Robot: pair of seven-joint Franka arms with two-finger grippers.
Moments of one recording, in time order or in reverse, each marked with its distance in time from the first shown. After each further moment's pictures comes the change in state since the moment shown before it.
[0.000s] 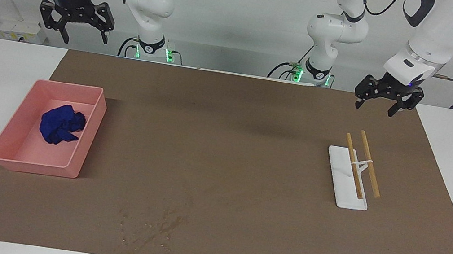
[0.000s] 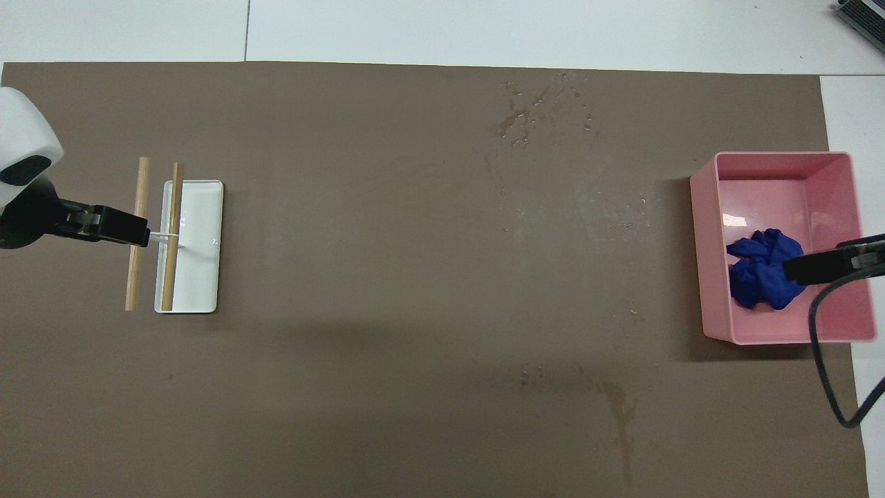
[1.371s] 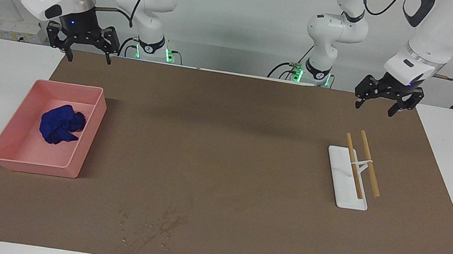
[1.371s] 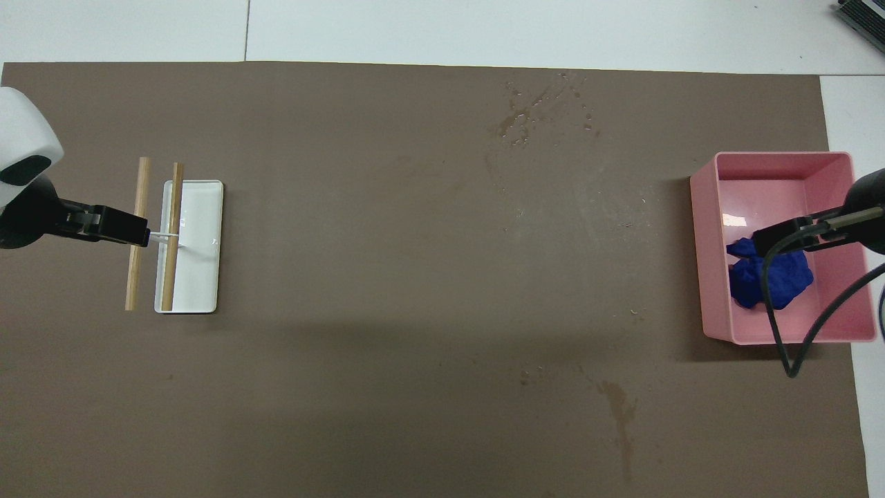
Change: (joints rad) left arm 0.000 0.000 0.000 0.000 0.000 0.000 0.000; right arm 0.427 0.103 -0.363 0.038 -0.107 0.001 0.078
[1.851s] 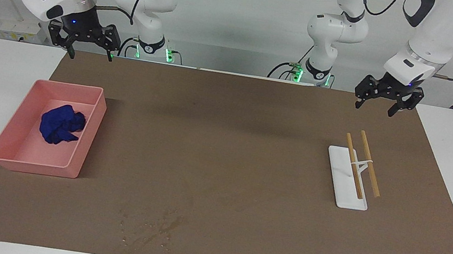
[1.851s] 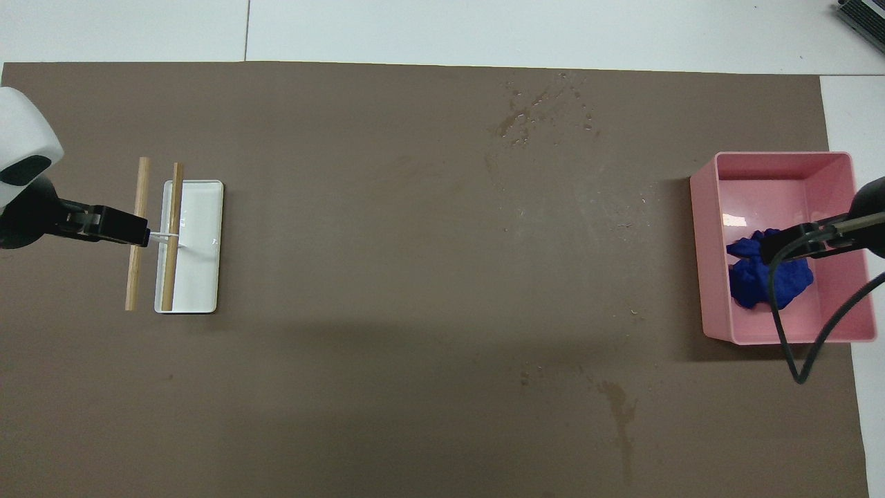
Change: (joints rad) left arm 0.000 0.000 0.000 0.000 0.000 0.000 0.000; right arm -0.012 -0.001 -0.001 0.006 0.001 -0.028 0.000
